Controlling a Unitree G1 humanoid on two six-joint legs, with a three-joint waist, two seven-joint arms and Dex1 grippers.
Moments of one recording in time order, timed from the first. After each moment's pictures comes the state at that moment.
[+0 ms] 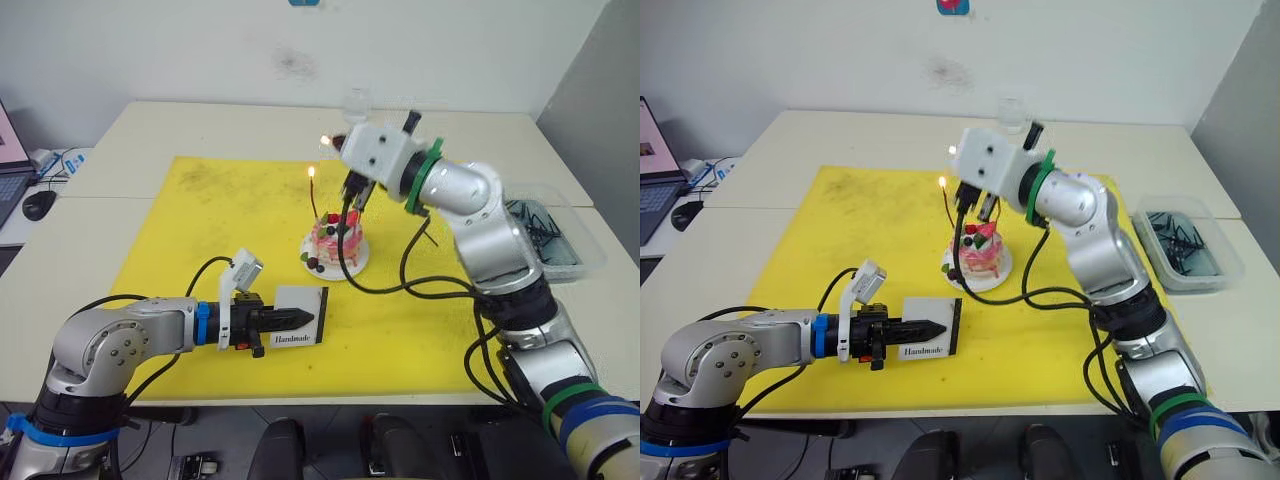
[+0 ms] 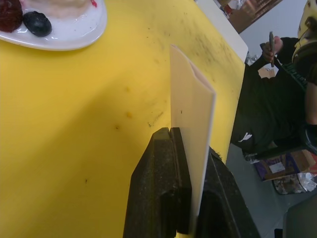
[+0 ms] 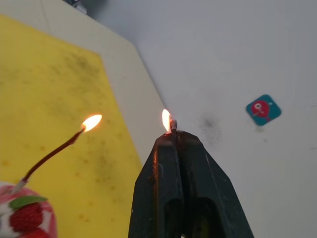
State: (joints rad) left arm -0.27 0.75 0.08 -0.35 -1.00 1.19 -0.75; right arm -0.96 -0.34 0.24 -0.16 -0.27 0.43 0.66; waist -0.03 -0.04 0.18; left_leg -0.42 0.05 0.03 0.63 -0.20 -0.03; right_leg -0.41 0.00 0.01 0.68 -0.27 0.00
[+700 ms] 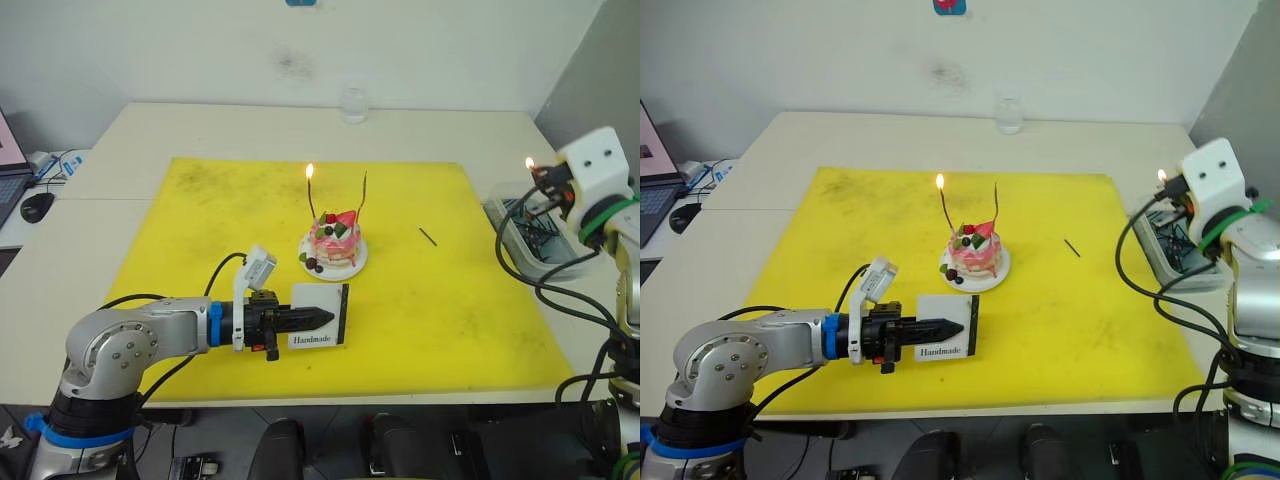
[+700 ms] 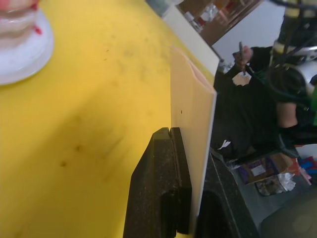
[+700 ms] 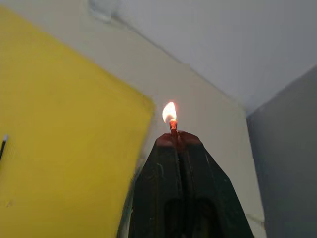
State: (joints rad) left arm -0.30 0.65 0.10 -0.42 -1.15 1.24 -0.64; right arm -0.48 -0.68 -0.31 -0.28 -0.09 0.82 0.63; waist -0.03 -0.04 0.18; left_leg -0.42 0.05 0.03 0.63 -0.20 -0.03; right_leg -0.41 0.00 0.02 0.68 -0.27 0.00
